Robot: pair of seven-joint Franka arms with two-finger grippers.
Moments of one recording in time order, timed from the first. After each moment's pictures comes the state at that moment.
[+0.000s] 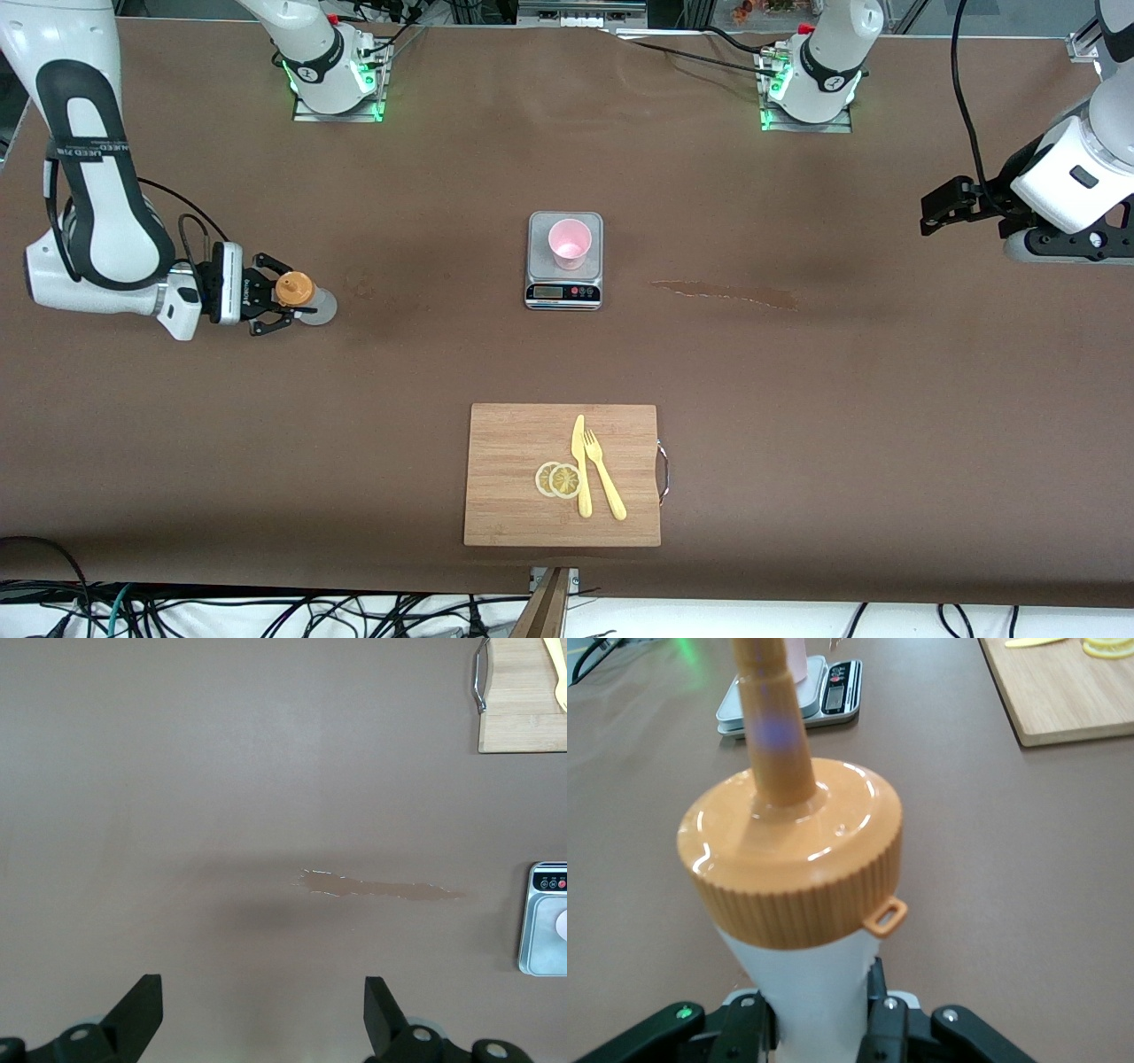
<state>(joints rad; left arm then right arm) -0.05 0.07 -0.03 -1.52 0.00 1.50 -0.08 -0.01 0.45 -0.14 -1.98 0.84 1.91 -2.21</state>
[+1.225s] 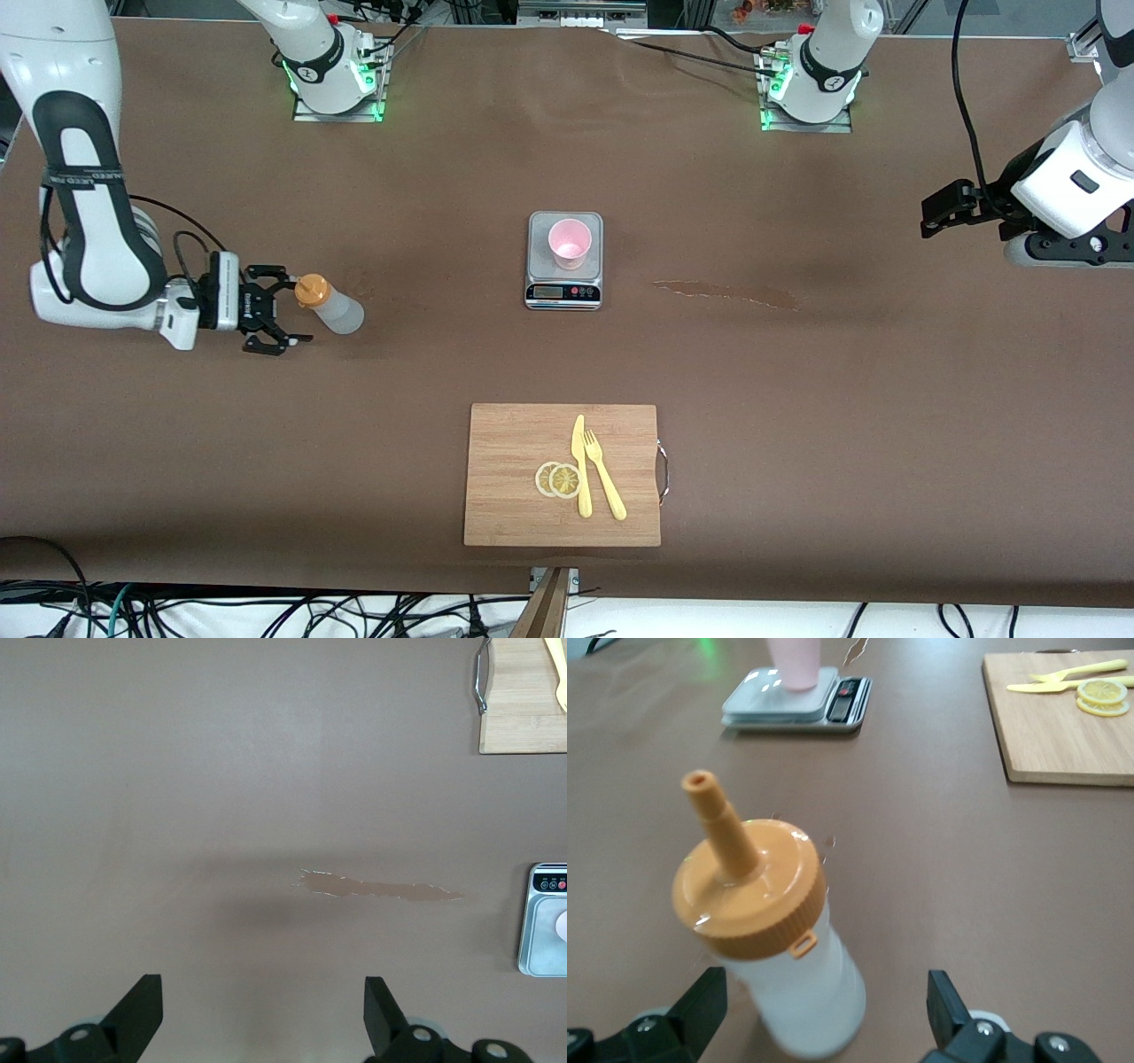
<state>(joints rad) -0.05 0.09 -0.03 -1.50 0.00 1.49 -0.08 -0.06 0.49 -0.14 -1.89 0.82 1.86 -2.36</state>
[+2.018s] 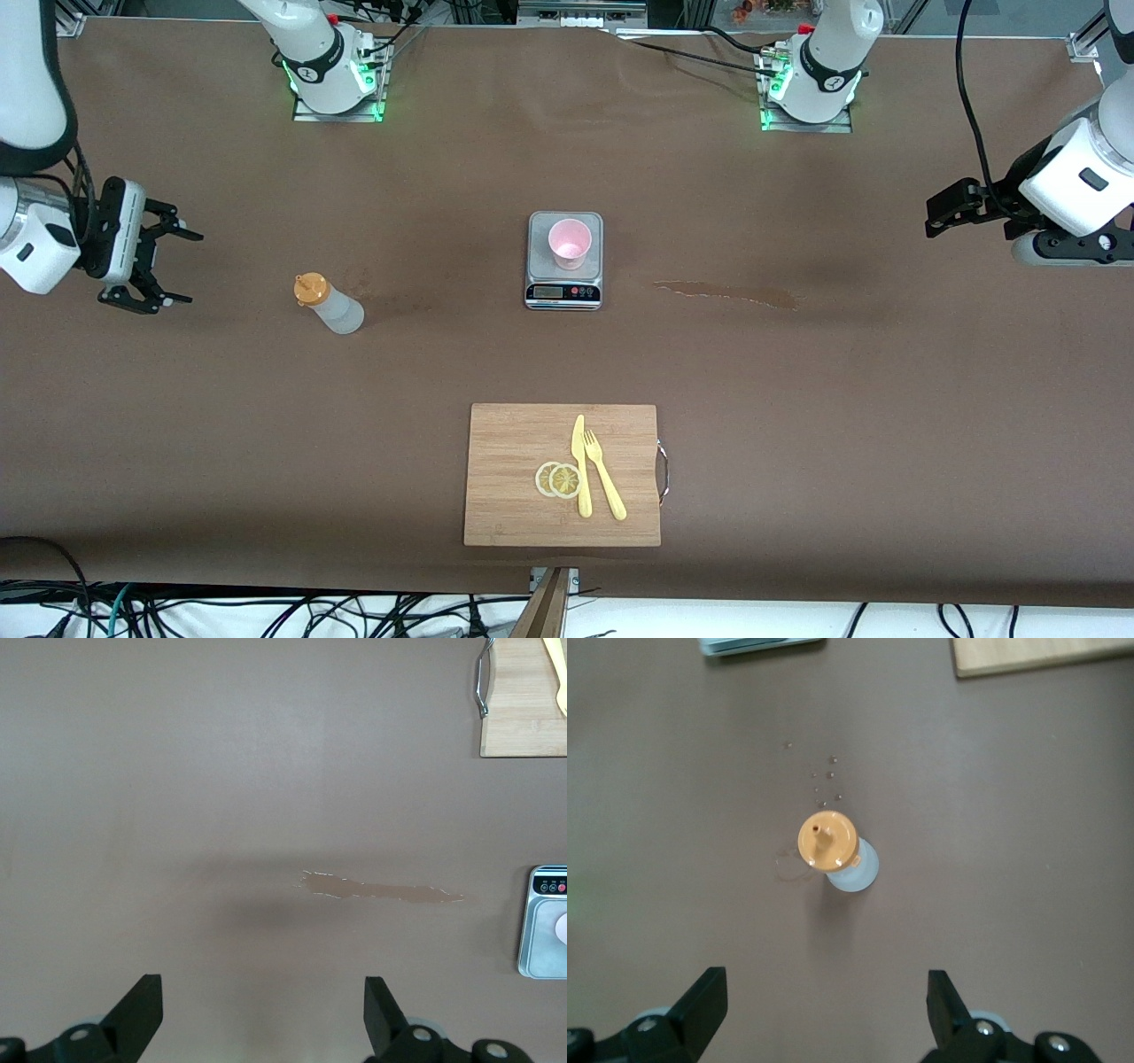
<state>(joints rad) -0.05 0.09 -0.03 -1.49 0.00 1.49 -0.08 -0.08 0.10 -0.04 -1.84 0.29 1.80 -1.64</state>
